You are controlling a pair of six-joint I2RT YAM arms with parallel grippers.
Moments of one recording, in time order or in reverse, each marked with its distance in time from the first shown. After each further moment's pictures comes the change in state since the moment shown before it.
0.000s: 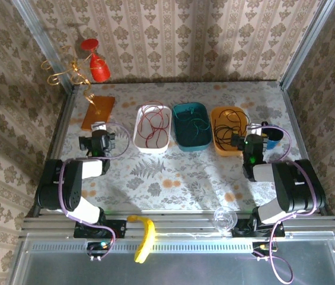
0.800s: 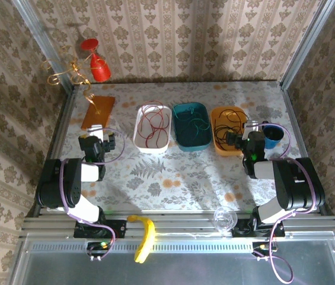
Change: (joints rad) left arm 0.084 0.027 -0.112 0.274 0.270 -0.008; right arm -0.021 0.008 0.039 -0.026 -0.194 0.003
